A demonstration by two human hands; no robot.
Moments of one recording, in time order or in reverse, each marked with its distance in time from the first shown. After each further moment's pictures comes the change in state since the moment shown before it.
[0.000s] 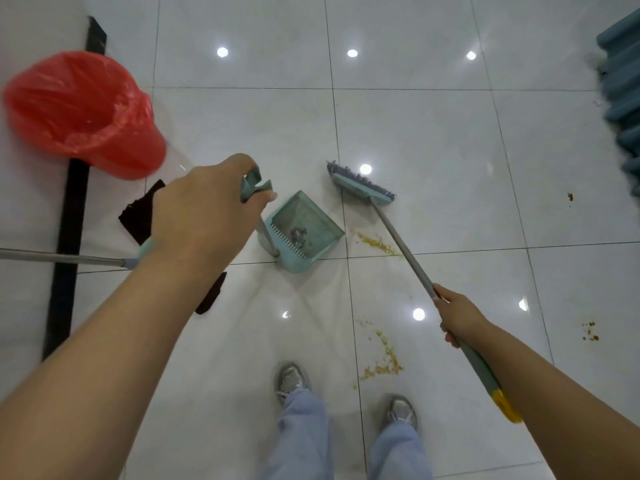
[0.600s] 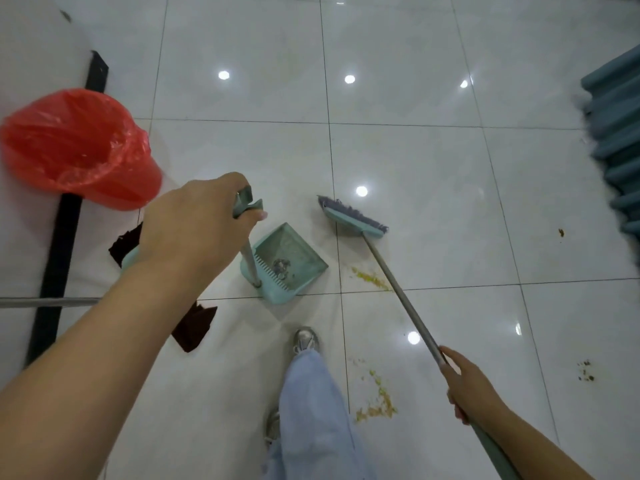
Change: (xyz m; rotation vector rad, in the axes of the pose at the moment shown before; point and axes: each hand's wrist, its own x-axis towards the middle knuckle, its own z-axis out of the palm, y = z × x) left_hand 0.078 0.013 -0.021 0.101 -0.064 0.029; right_hand -0.012 0.001 -0.023 0.065 -0.007 0.055
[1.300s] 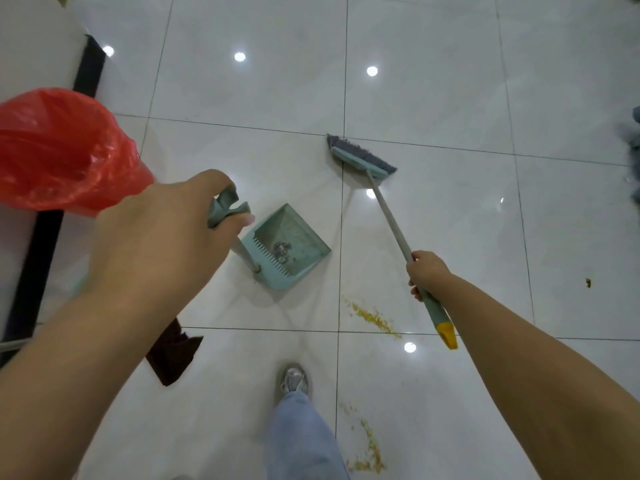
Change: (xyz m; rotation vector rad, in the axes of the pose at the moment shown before) left_hand 0.149 -0.012 0.016 -0.019 0.099 -0.034; right_hand 0.207 -0.302 -0.053 -0.137 0.007 -0.108
